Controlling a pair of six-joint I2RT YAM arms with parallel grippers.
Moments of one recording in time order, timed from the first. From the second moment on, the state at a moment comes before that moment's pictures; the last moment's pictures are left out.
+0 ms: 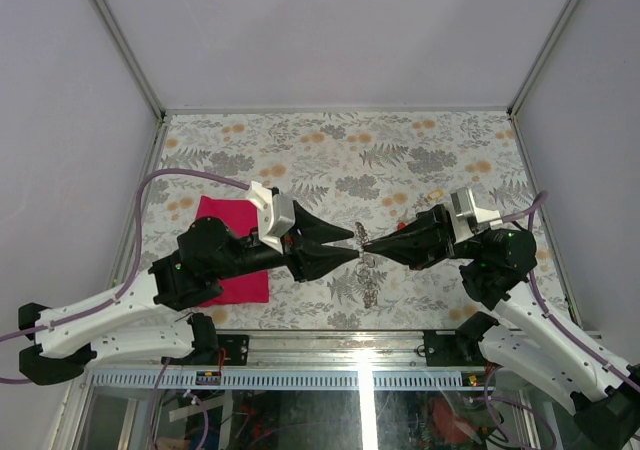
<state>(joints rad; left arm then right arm) -1.18 0.86 0.99 0.08 0.20 -0.15 0.64 0.74 0.62 0.83 -0.92 0.52</state>
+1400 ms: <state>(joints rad) -1.18 0.91 1.02 0.08 0.25 -0.15 0.64 0.69 0.62 0.77 -0.95 0.49</state>
